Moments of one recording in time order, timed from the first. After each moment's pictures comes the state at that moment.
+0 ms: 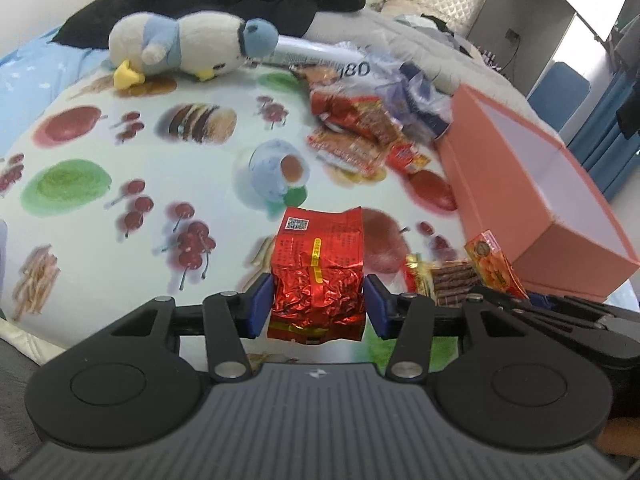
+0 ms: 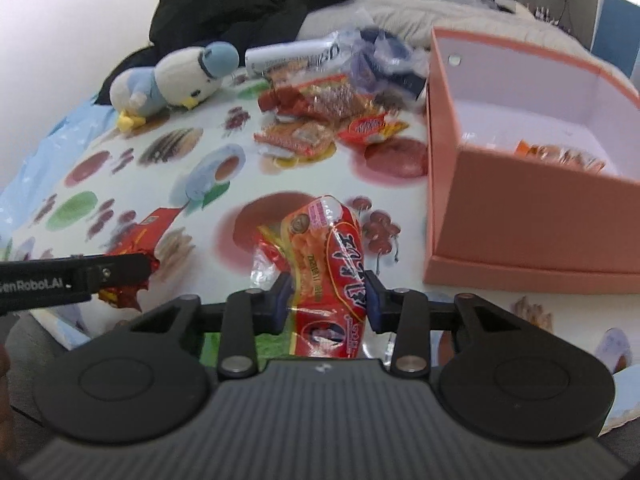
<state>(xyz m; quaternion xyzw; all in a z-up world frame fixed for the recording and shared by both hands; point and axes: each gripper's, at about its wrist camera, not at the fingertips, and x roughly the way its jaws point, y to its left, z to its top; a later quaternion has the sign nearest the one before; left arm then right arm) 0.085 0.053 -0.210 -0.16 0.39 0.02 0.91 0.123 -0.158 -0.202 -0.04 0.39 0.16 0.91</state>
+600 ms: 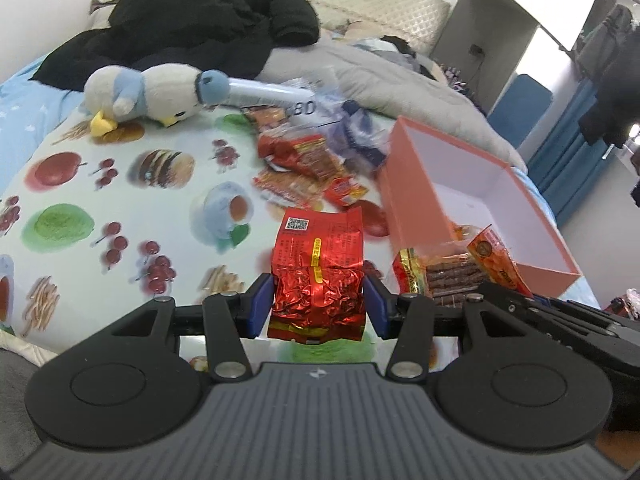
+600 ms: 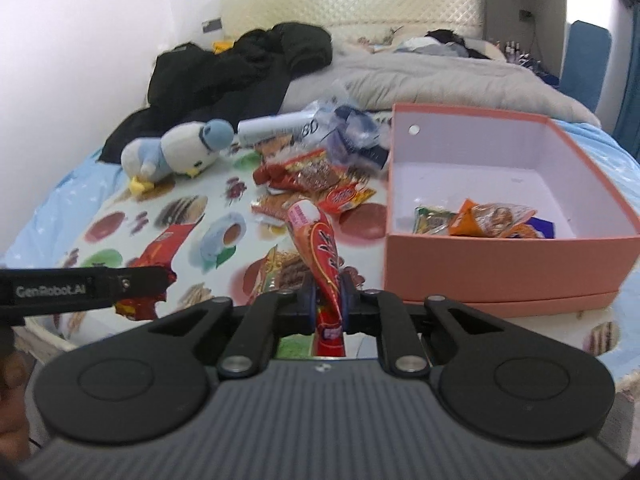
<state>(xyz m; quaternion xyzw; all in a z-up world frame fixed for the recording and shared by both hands) 0.056 0.017 -0.136 -0.15 0.36 -0.02 0.92 0.078 -0.189 -0.118 -0.01 0.33 0.14 0.93</state>
